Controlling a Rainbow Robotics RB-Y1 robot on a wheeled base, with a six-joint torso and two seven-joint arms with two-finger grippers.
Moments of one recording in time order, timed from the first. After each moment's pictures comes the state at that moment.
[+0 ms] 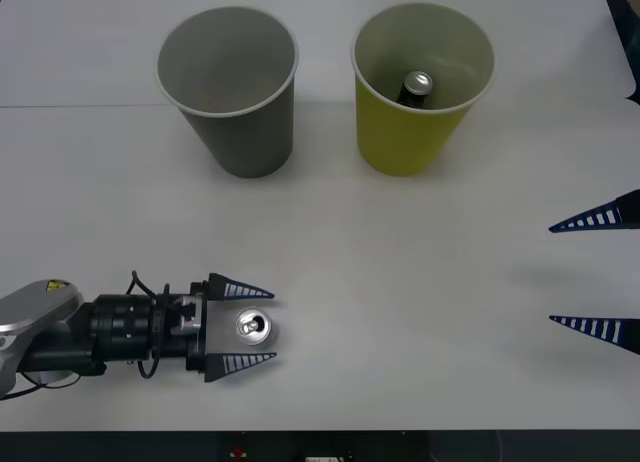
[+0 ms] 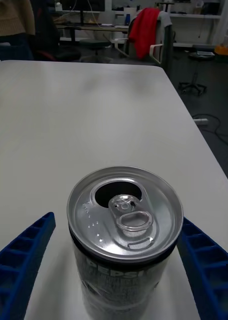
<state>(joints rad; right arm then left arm) 0.26 -1.13 -0.26 -2.01 1.31 -1.13 -0.09 -0.32 0.74 -0.70 -1.10 -0.69 -1.10 -0.77</state>
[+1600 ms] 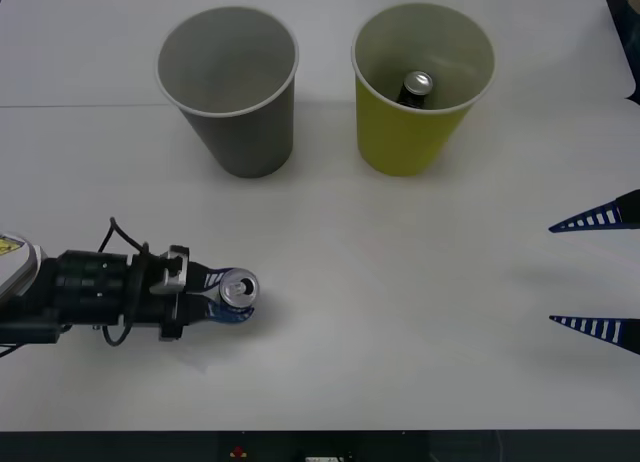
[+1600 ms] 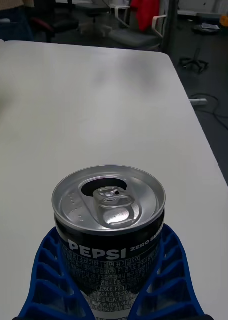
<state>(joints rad) 0.26 -1.13 -0.26 -2.01 1.31 -1.13 -0.09 -0.19 0.77 -0.32 -1.51 -1.16 -1.14 -0.22</state>
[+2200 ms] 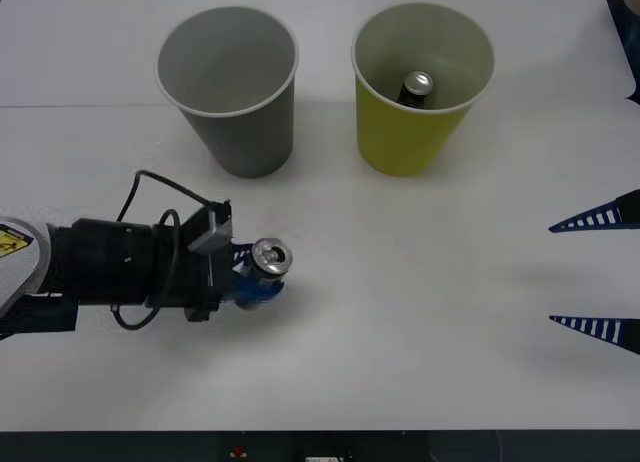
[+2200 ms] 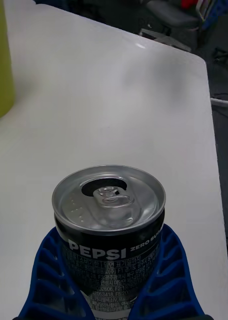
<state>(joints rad) 0.26 -1.13 -0.26 -2.01 1.31 -1.13 -0.09 -0.17 0.76 -0.27 -1.94 -1.57 -1.04 0.55</state>
